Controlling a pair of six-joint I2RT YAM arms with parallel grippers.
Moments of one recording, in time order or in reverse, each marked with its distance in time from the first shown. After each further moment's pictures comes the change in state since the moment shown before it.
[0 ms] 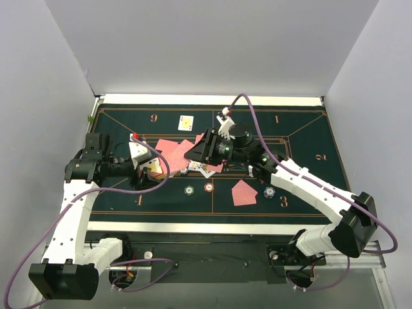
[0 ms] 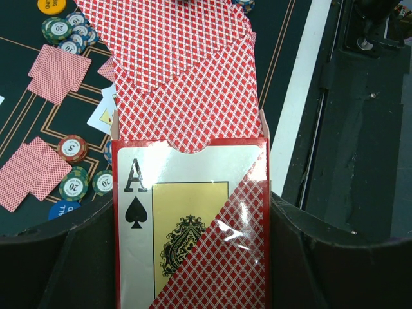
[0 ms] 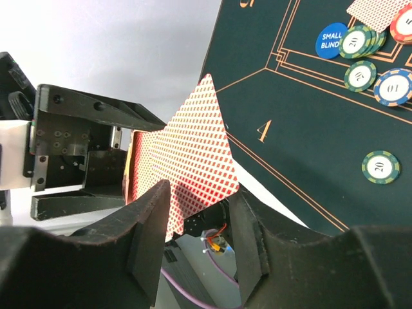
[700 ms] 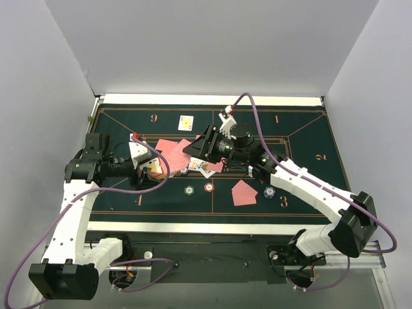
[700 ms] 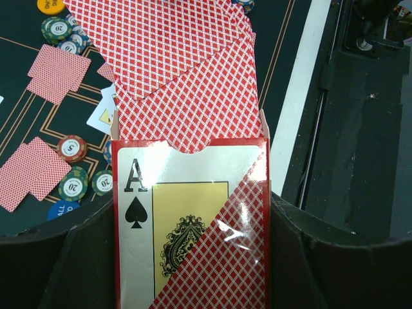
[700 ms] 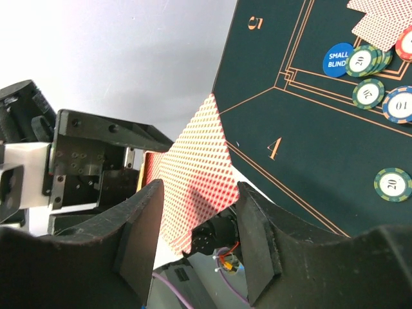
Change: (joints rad) left arm -0.001 0.000 0.000 0.000 0.000 -0.003; right arm -0.008 -0.014 -0.020 0.073 0.036 0.055
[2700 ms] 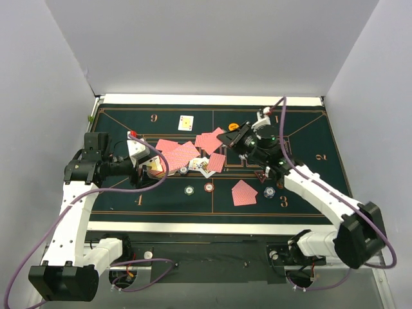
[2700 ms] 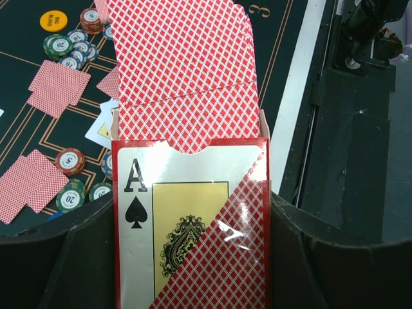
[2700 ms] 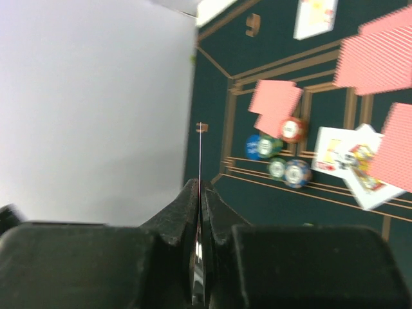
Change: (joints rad) left arm 0.000 -0.009 0.000 0.048 0.039 -0.066; right arm -0.229 -0.120 -0.223 0.184 0.138 0.076
